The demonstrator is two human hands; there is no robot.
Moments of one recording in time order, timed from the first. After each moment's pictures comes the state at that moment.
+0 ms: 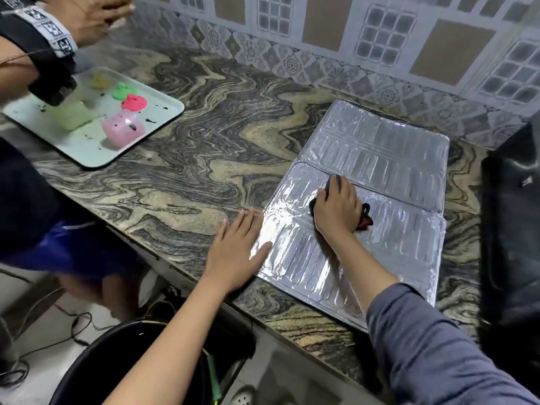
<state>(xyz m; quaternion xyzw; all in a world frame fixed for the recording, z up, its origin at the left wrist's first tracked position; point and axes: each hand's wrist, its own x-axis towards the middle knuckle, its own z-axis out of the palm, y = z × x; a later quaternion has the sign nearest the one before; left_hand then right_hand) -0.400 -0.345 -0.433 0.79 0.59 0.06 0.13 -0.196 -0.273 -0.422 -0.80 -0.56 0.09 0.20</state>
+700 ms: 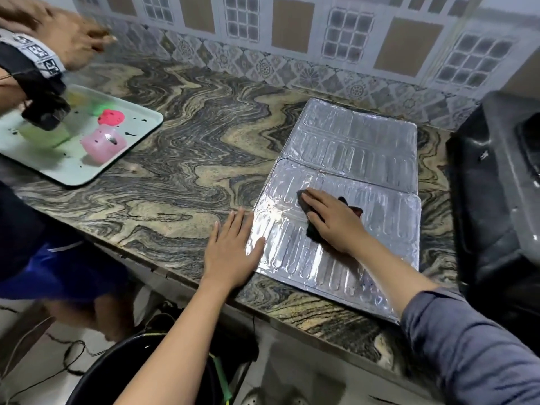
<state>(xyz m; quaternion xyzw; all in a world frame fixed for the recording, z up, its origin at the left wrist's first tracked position) -0.398 -0.347 -0.431 0.79 0.60 0.05 0.13 -0.156 -0.327 -0.408 -0.63 -0.76 0.13 0.11</state>
